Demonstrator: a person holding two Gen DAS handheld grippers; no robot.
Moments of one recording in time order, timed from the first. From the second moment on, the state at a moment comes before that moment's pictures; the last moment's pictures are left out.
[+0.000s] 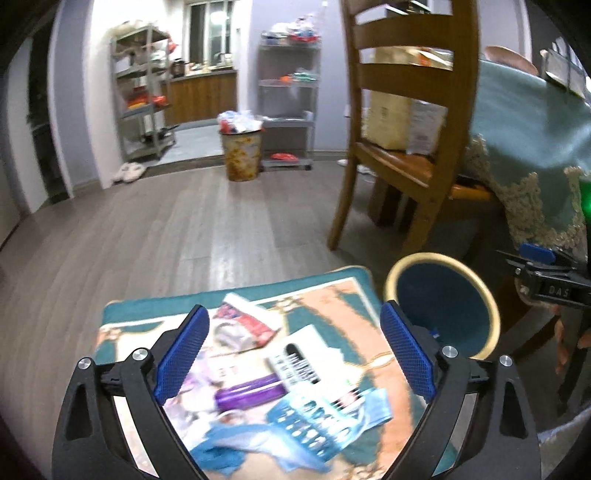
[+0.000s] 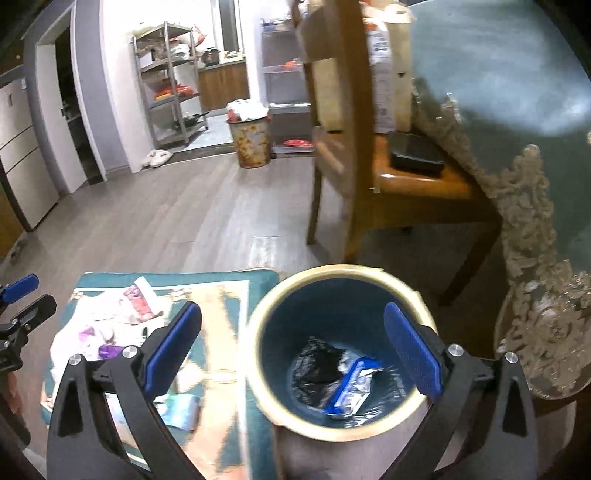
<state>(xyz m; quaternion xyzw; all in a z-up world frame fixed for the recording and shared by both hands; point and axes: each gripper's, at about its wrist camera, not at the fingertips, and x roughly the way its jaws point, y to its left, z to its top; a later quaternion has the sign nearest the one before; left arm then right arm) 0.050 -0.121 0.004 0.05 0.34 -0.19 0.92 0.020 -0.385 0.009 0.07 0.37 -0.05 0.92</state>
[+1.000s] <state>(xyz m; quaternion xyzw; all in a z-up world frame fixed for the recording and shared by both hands) 0.075 0.021 -0.035 0.03 0.40 -0.07 0.91 0.050 -0.283 -0.055 0.03 0.45 0.02 0.89</state>
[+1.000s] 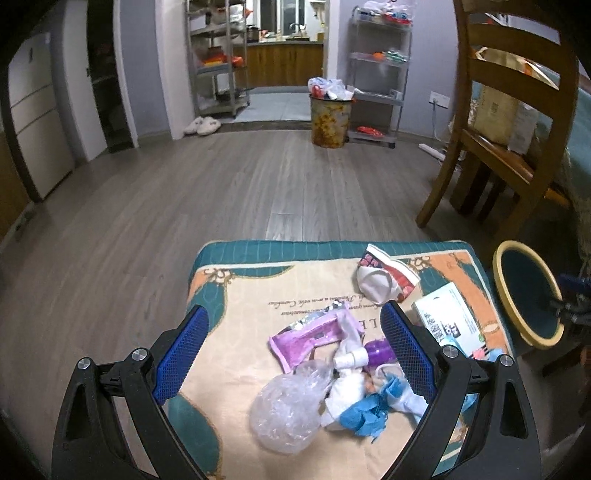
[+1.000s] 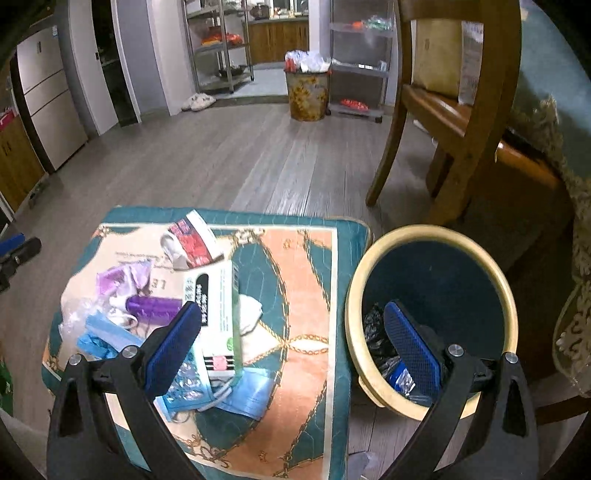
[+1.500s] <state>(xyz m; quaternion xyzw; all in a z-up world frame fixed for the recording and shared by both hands) 0.102 0.016 -0.066 0.03 0.45 -0.07 0.89 0.075 -0.248 -0.107 0.04 0.50 0.07 0.86</state>
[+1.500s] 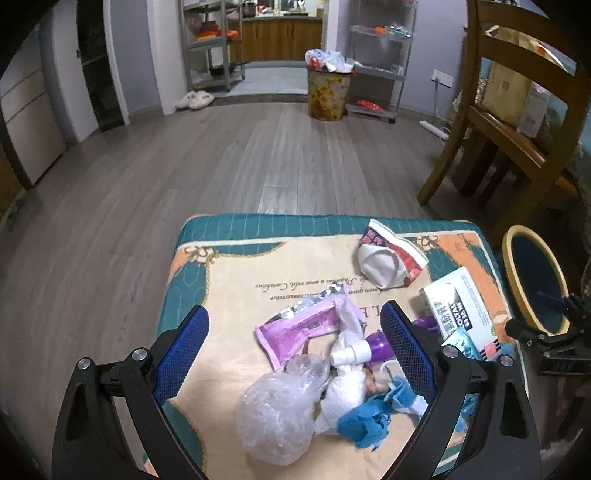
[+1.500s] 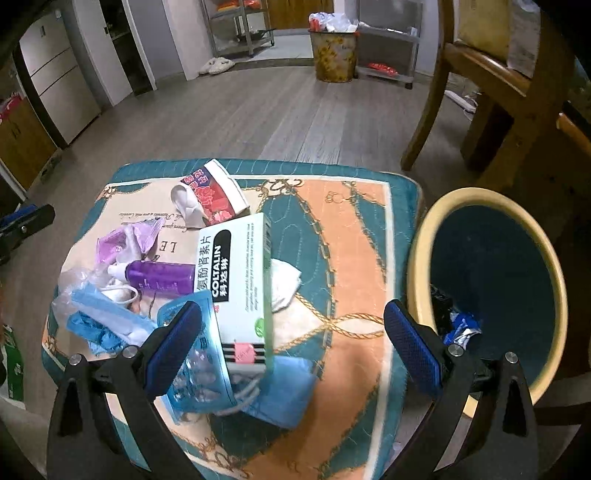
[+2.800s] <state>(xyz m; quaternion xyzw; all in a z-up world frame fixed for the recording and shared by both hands) 0.170 0.004 -0.164 0.11 0.58 -0.15 0.79 0.196 -0.139 -0.137 -0.04 0.50 0.22 0.84</state>
